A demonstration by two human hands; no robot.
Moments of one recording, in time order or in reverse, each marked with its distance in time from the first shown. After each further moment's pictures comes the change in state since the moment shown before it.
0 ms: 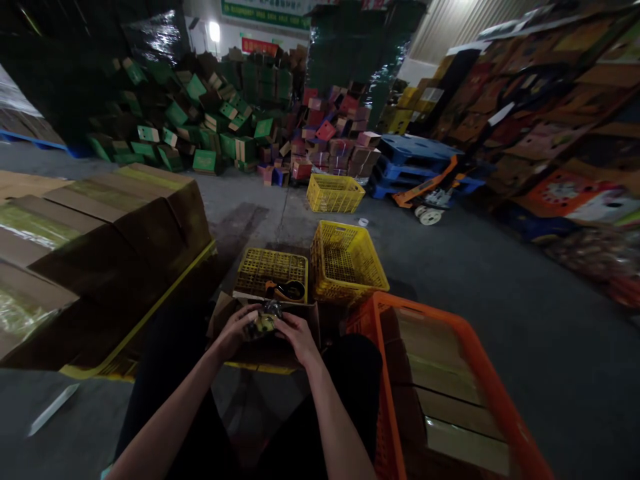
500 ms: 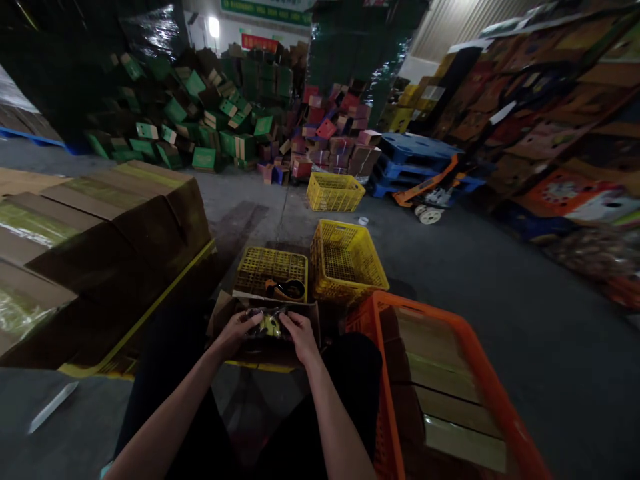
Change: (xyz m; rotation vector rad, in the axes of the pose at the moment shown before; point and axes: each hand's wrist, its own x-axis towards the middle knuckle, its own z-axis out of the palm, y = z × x) left_hand -0.002 -0.001 0.002 0.048 -0.034 -0.039; right_hand 0.005 0.005 -0.002 0.020 0.149 -0.002
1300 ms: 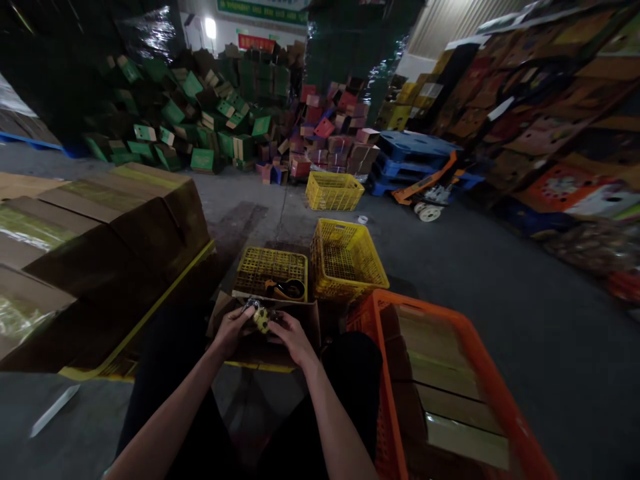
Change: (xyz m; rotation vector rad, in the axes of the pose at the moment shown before) left_hand 0.008 -0.007 -0.009 0.010 0.223 0.065; right_hand -0.003 0.003 0.009 0.018 -0.198 0.052
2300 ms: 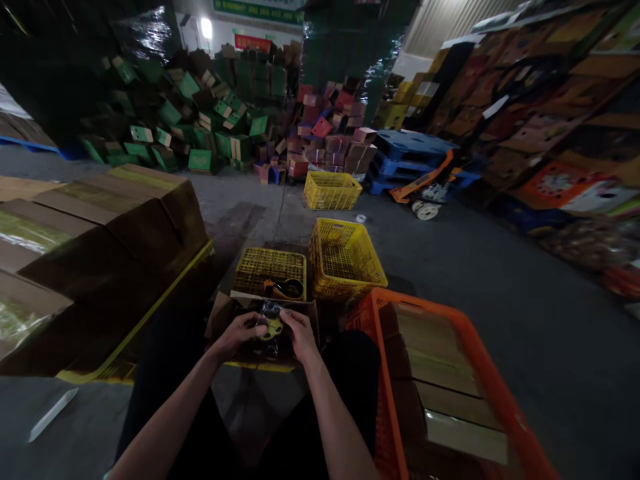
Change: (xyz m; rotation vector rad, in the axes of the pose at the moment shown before) left_hand -0.008 0.003 0.001 0.227 -0.403 0.004; right_hand 0.001 -0.005 -0.006 0.156 0.187 -0.136
